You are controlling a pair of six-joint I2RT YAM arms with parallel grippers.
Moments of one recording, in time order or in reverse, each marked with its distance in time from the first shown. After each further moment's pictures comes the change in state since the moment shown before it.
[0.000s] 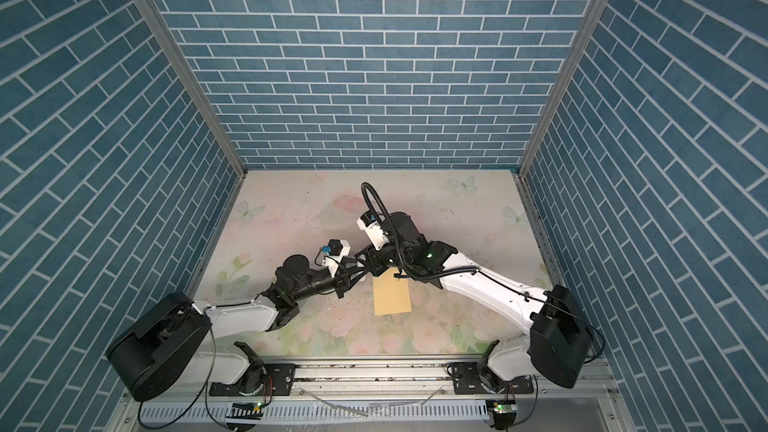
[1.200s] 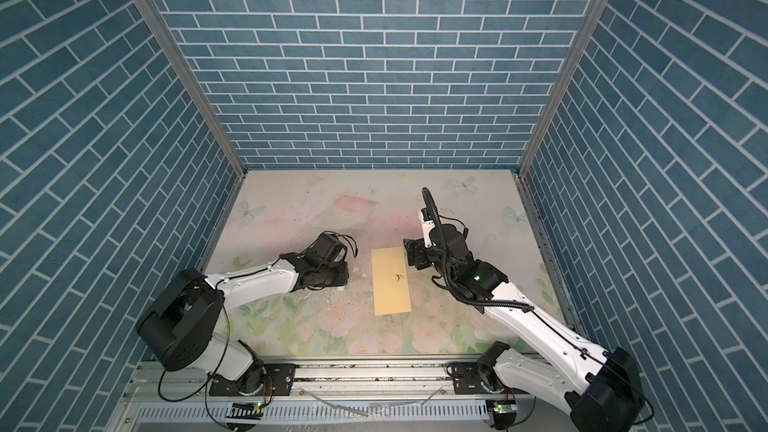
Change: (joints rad) left arm -0.002 0.249 0.429 -1.176 -0.442 -0.476; right arm -0.194 -0.348 -0.257 0.024 0.390 0.006
